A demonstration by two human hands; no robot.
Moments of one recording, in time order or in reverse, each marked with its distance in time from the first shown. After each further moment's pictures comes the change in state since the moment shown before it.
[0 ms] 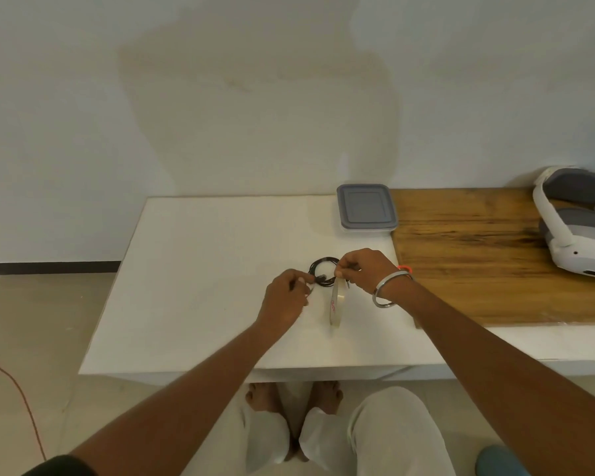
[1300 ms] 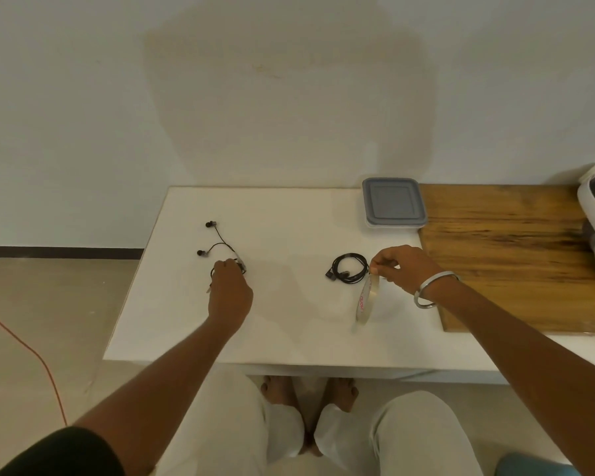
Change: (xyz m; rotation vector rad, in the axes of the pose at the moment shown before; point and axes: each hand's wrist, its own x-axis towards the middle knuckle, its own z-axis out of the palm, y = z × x) left_hand 0.029 -0.064 -0.097 0.708 0.339 -0.027; right_hand -0.004 0.010 -0.009 -0.029 0.008 -0.026
